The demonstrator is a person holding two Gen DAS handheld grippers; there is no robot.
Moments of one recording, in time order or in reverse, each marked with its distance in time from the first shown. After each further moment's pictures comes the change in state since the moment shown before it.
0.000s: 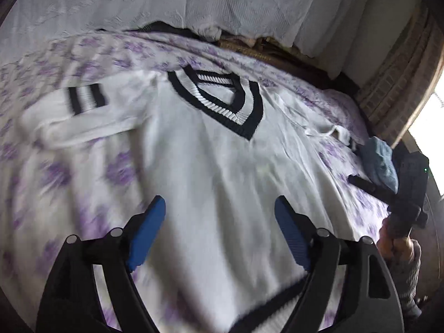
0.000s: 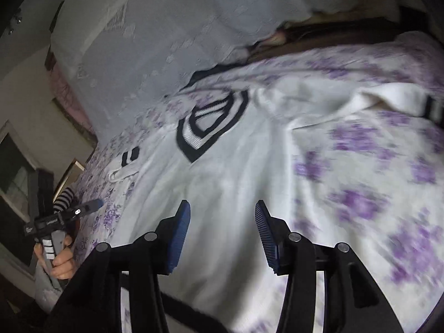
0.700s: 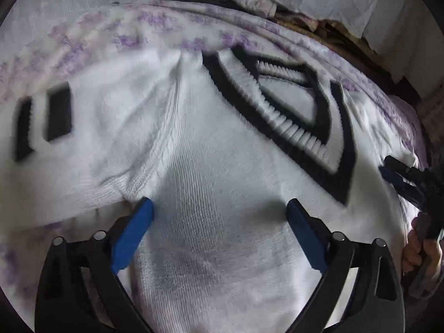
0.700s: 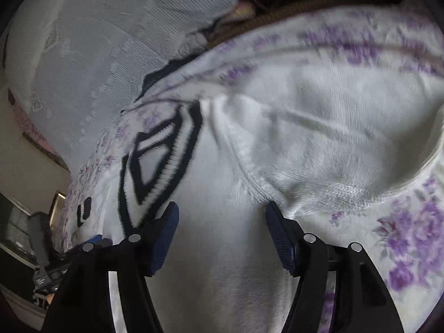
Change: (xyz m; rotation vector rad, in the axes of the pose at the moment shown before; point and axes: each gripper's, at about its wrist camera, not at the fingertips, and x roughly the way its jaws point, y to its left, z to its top) left arm 0.118 0.042 0.065 -0.047 0.032 0.197; right arm 0.103 -0.076 0.093 0.200 -0.043 0.021
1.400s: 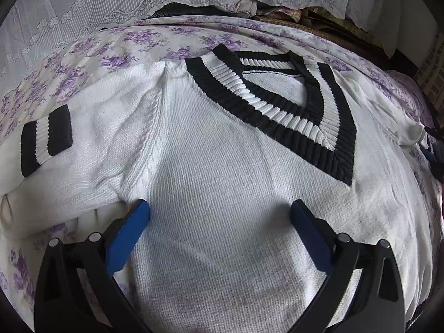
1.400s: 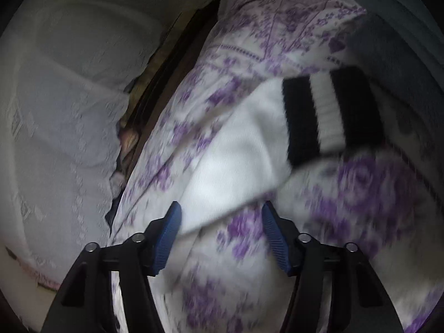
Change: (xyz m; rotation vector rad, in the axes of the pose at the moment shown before) left arm -0.001 -0.019 -0.010 0.107 -0.015 0.083; right arm -0.136 -0.165 0.005 0.577 -0.411 -0.190
